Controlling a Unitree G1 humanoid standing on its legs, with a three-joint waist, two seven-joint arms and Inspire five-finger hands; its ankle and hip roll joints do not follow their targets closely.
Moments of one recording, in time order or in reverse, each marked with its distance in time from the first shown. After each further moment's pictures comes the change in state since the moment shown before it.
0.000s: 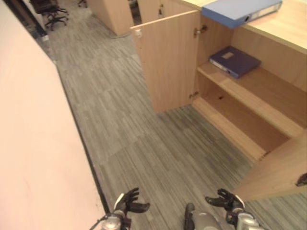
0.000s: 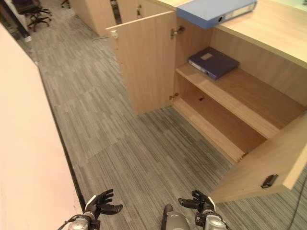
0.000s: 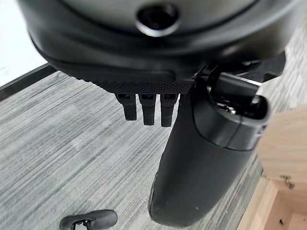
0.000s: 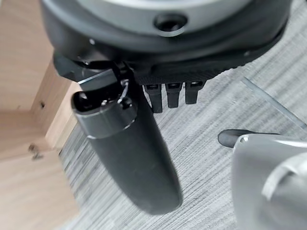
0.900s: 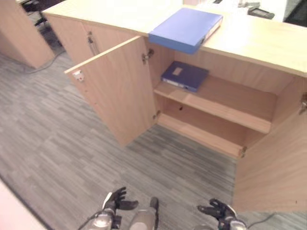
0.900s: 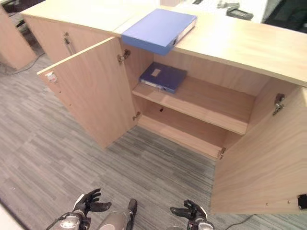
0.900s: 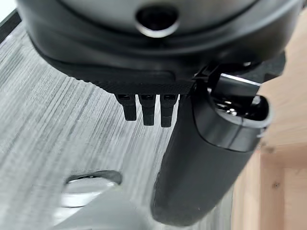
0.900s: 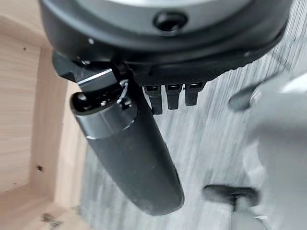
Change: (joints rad) left arm -0.090 0.063 0.008 0.124 0.008 -0.025 0.039; right arm -0.041 0.092 -0.023 0.048 0.002 0.001 0.009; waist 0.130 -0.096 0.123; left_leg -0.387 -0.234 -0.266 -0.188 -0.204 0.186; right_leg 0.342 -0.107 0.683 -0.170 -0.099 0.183
